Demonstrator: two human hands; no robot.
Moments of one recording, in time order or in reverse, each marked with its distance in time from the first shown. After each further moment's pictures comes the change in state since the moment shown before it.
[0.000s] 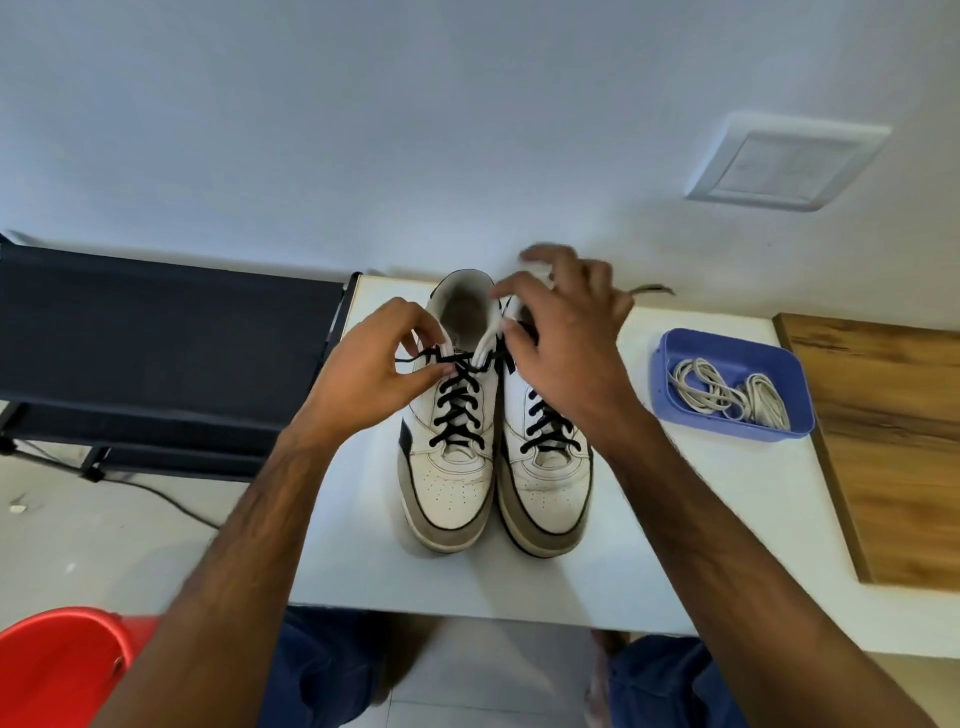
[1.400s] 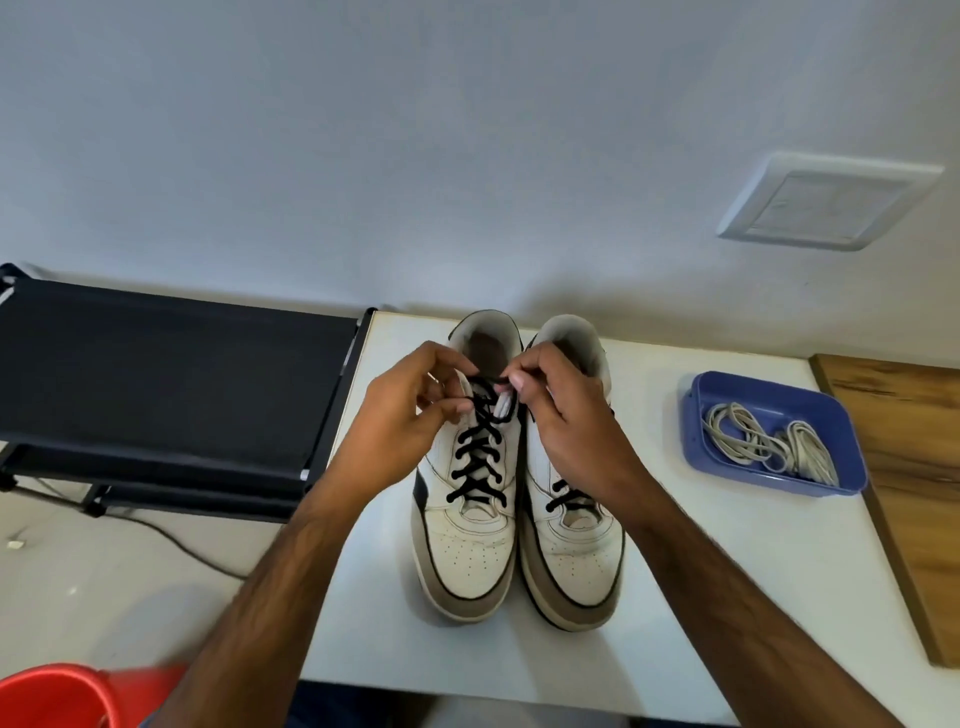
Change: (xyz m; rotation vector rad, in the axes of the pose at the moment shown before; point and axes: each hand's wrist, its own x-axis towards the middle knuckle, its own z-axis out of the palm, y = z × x) left_hand 0.009 0.000 0.010 -0.336 0.018 -0.180; right_hand -0.010 0.003 0.031 0.662 -0.176 0.116
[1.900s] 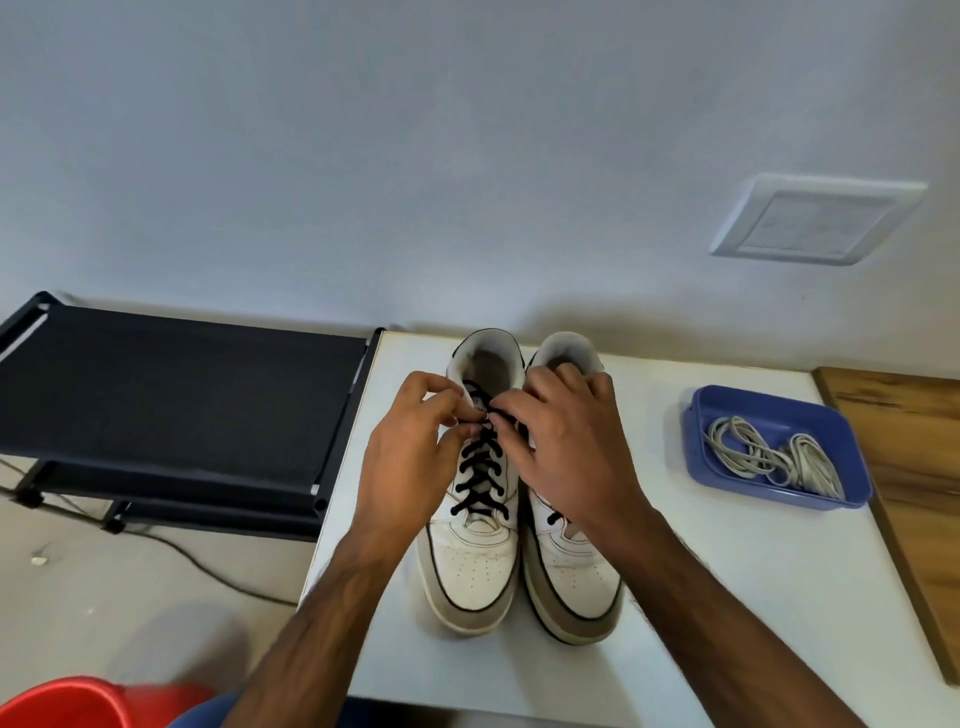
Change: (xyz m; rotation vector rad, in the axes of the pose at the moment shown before) left_hand -0.021 0.009 0.023 0.337 0.223 0.042; right_hand -0.006 0.004 0.003 -0.814 0.183 -0.350
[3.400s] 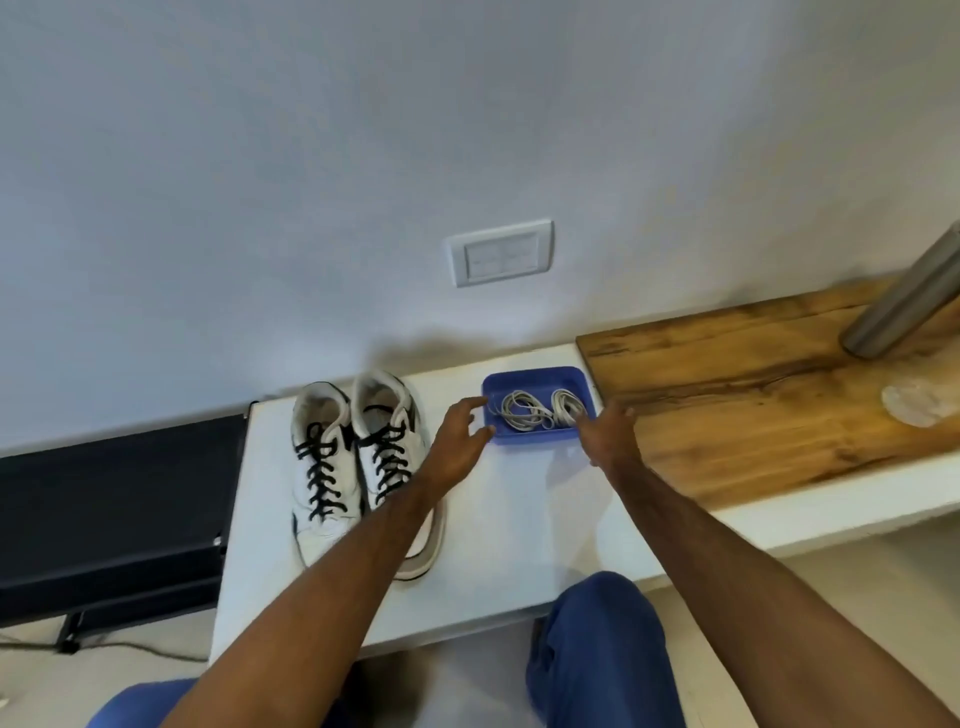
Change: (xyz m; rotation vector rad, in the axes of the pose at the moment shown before) left_hand -0.005 0.164 0.164 -0.311 -0.570 -0.163; right_hand -0.158 0.220 -0.082 0.563 -0.152 1.412
